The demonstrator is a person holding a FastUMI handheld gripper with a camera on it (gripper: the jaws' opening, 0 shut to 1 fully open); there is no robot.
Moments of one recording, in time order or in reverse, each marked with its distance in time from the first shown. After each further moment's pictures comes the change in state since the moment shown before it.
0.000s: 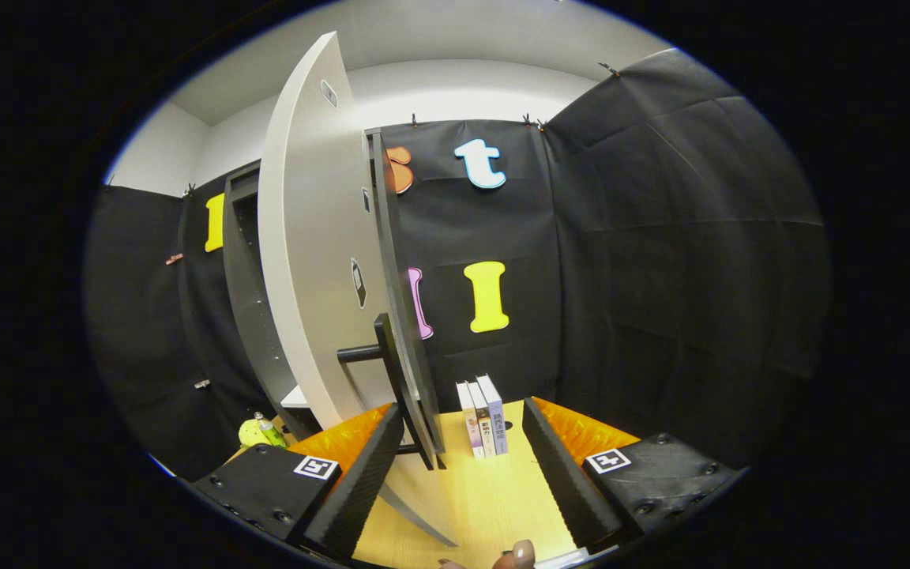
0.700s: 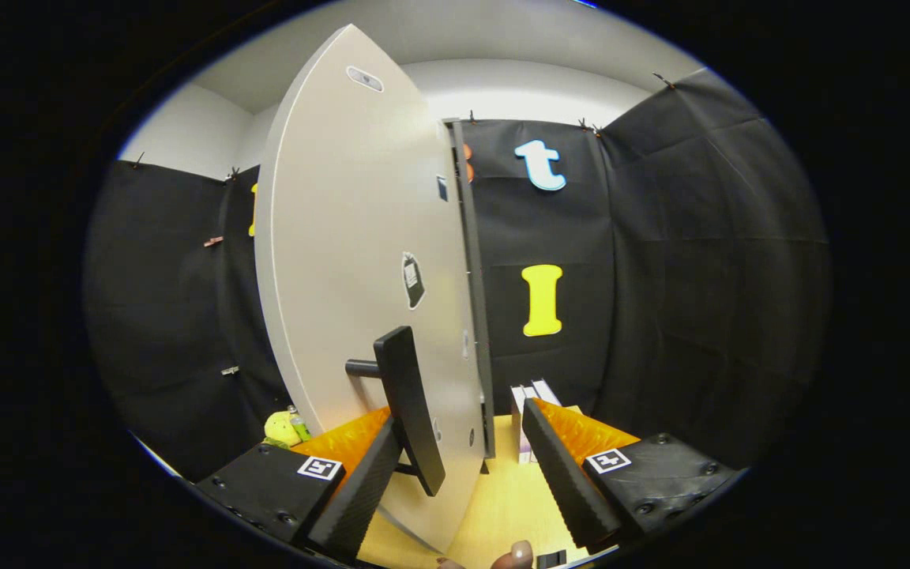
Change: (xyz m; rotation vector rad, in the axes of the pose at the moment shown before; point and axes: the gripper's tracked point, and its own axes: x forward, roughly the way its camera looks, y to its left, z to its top) arm 0.025 0.117 -0.018 -0.074 -0.001 0.145
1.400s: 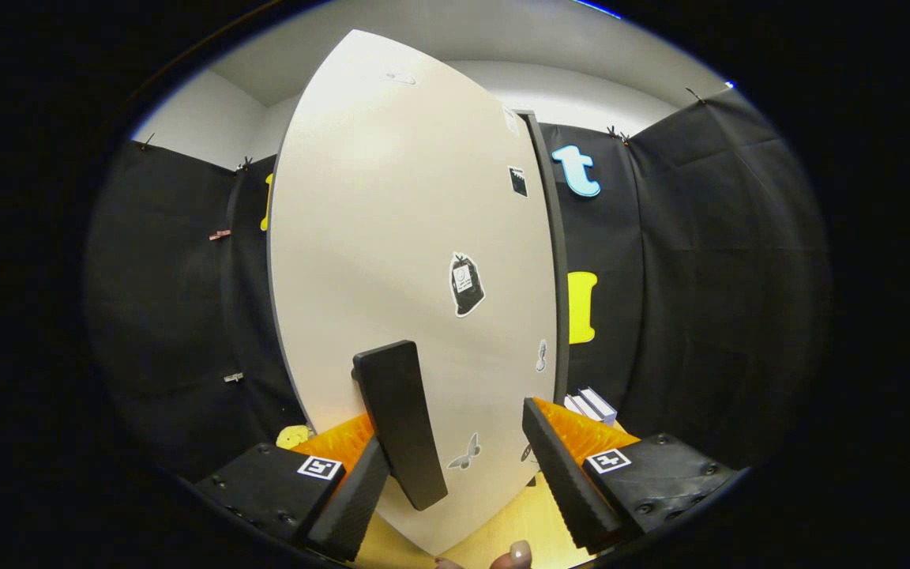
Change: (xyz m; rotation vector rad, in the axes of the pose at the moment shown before) arm 0.063 0.117 -0.011 -0.008 -0.030 -0.021
